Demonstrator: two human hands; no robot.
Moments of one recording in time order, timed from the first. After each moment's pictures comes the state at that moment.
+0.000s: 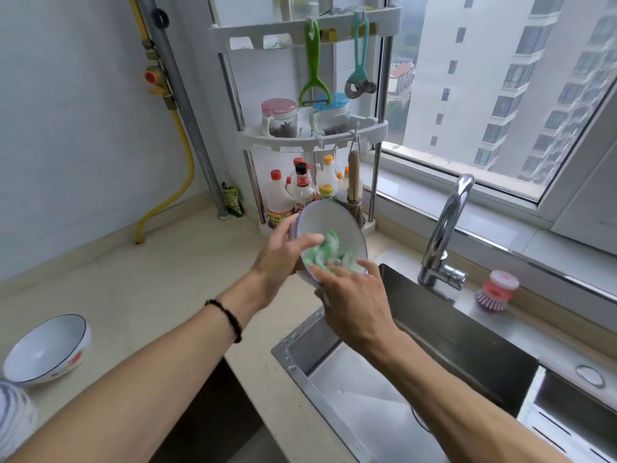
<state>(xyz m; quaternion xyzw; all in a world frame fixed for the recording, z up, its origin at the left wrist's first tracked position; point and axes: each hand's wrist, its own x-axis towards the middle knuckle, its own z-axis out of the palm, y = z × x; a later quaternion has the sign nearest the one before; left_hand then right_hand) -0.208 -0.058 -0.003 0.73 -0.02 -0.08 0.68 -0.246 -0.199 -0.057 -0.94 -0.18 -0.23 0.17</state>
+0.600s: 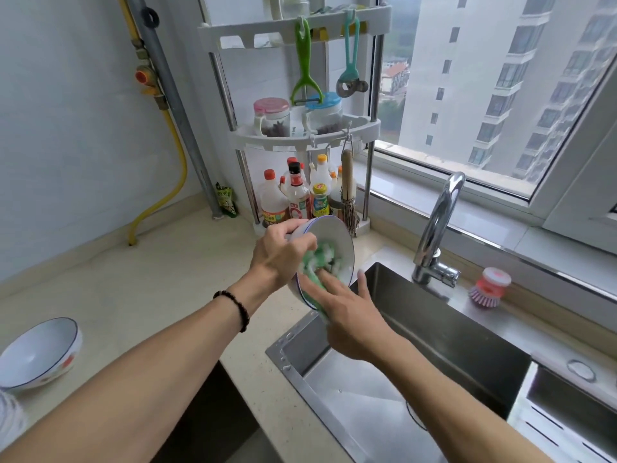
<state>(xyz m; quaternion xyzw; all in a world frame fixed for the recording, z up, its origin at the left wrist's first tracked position) -0.201 -0.072 -0.003 0.85 0.00 0.03 0.53 -0.258 -0.212 -0.062 -0.95 -0.22 0.01 0.21</state>
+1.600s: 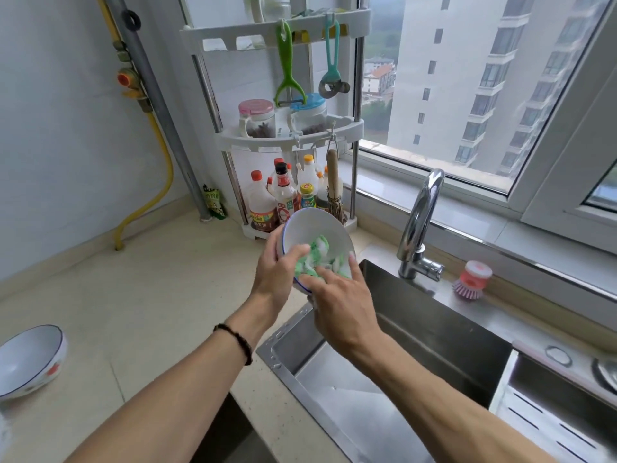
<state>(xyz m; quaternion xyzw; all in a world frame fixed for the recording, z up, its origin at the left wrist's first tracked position) -0.223 -0.088 -0.030 0.71 0.05 -0.01 0.70 -0.262 -0.208 -0.067 -0.95 -0.16 -0.21 0.16</state>
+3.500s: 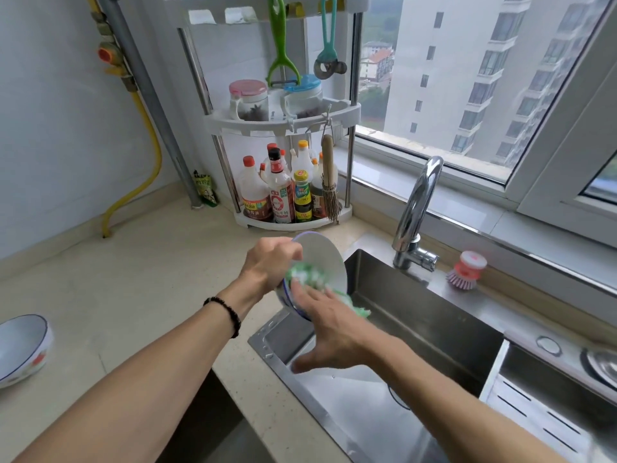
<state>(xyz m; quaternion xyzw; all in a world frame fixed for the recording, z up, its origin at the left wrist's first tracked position) -0.203 -0.081 -0.031 0.85 0.06 -0.07 0.51 -0.272 -0.231 -0.077 -0.93 -0.27 0.11 0.23</state>
